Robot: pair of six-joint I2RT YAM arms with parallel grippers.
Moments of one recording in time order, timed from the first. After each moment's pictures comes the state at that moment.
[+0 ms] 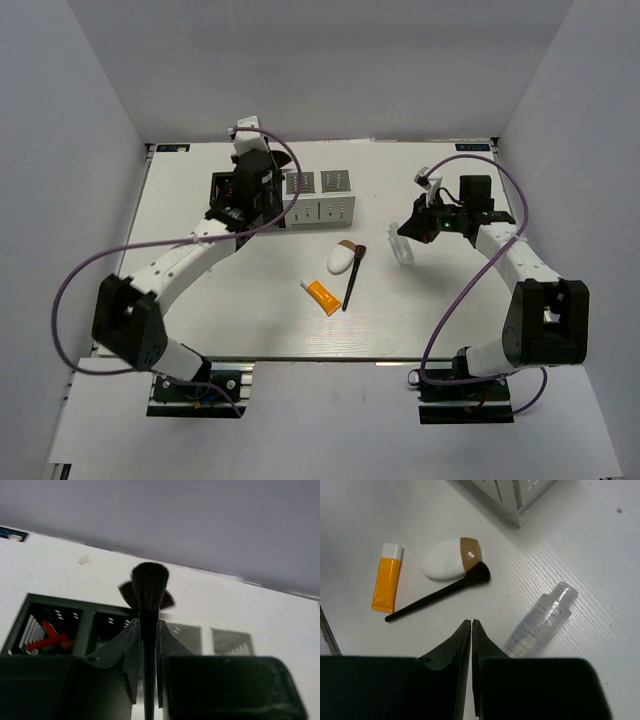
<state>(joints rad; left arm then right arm) -0.55 1.44 1.18 0.11 -0.59 -0.33 0.07 1.43 0.97 -0.35 -0.87 -0.37</state>
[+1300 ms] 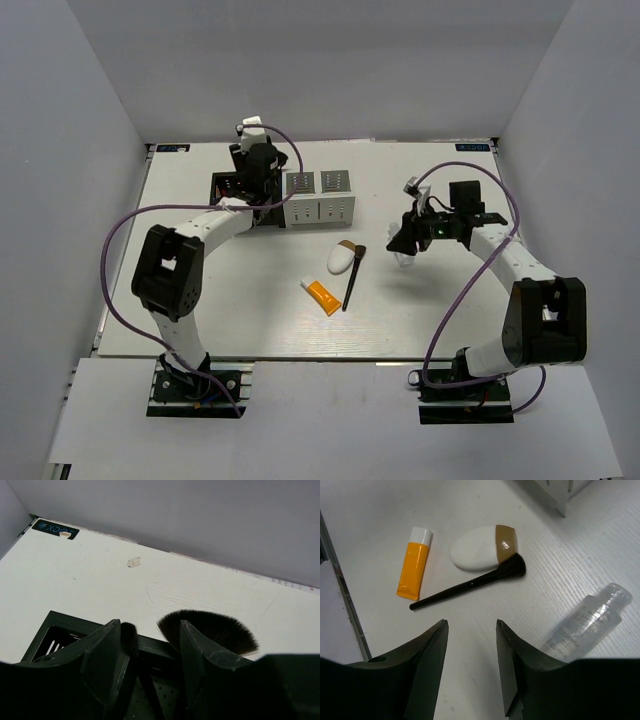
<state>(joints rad) -0.43 1.83 1.30 0.31 -0.72 -0.18 0.12 1.44 0.94 -0.41 -0.92 -0.40</state>
